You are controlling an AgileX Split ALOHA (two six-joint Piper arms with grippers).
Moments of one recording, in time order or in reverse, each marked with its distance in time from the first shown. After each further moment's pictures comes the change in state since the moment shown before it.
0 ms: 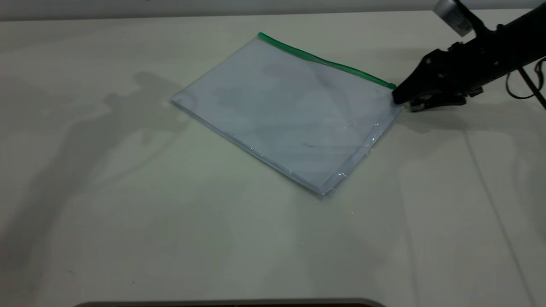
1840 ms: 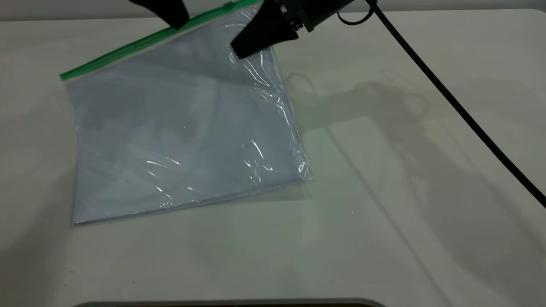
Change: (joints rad) left arm -0.095 0.008 -0.001 -0.093 0.133 0.434; right arm 0.431 0.002 -0.416 0.040 0.339 -0.140
